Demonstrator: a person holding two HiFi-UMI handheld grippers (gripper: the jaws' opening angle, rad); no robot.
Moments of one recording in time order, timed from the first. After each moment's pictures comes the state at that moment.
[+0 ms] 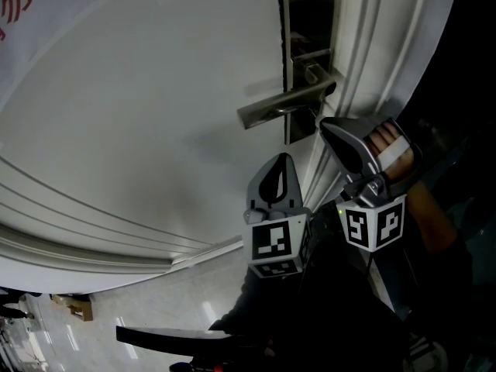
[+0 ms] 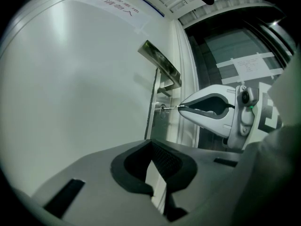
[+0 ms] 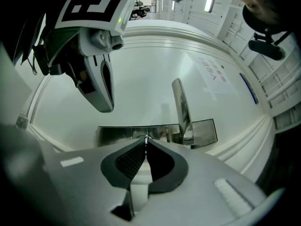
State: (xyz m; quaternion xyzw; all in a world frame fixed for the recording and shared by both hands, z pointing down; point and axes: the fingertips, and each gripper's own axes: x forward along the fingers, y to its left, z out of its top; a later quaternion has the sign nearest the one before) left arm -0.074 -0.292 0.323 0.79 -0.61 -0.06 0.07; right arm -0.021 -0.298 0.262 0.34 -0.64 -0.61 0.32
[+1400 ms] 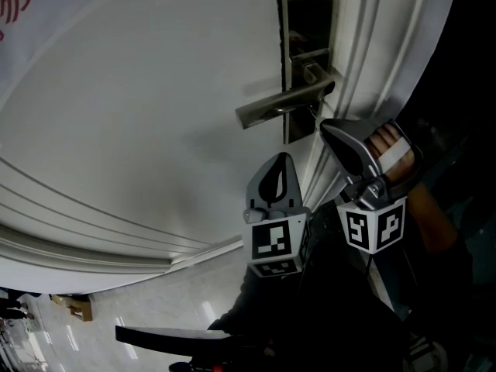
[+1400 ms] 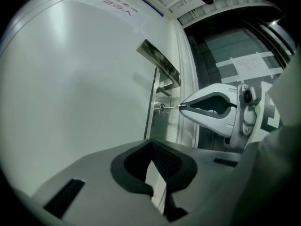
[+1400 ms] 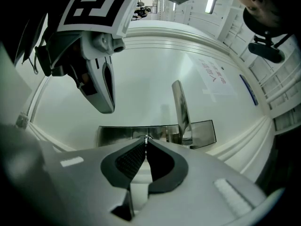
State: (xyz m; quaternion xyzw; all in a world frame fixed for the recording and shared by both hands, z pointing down) left arm -0.075 -0.293 0.326 0.78 -0.61 -0.06 0.07; right arm -0.020 -0.295 0.262 0.34 -0.63 -0.62 0.32
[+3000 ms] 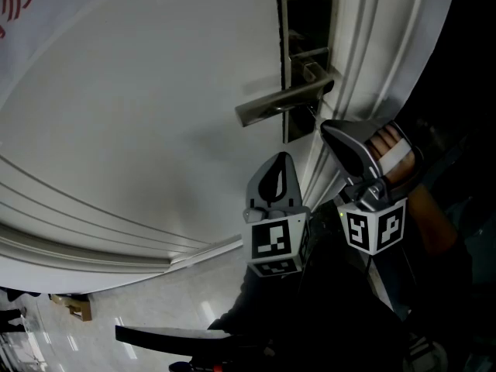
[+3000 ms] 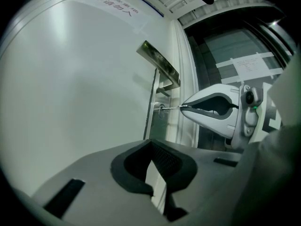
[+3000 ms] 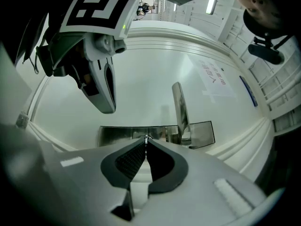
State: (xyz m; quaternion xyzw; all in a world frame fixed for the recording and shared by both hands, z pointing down) left arm -0.074 -0.292 0.328 0.78 -0.61 -0.05 0.07; right arm -0.018 -0.291 0.264 0.34 -0.63 -0.62 0.32
